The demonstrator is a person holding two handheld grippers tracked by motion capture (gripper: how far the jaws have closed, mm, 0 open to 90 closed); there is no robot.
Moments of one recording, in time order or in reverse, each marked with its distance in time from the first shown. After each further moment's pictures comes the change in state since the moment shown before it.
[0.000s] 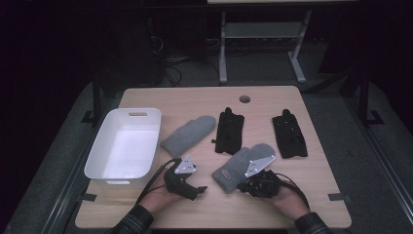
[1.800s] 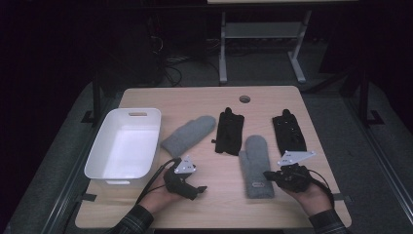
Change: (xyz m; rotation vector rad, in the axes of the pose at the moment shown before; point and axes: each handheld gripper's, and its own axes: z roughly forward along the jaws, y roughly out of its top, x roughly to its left) left arm 0.000 0.000 0.000 -0.001 0.005 -0.007; right arm -0.026 -0.035 -0.065 -0.109 -0.198 0.203
